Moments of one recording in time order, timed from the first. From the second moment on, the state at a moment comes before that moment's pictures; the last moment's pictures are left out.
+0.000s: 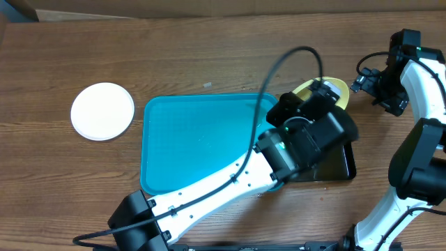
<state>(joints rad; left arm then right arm) -1.09 1.80 1.63 -0.60 -0.88 -0.04 -0.24 2.03 1.65 -1.05 0.04 0.38</state>
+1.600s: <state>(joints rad) -0.81 1.80 1.64 -0.85 -0.38 -0.42 -0.24 2.03 1.65 -1.05 0.03 0.38</state>
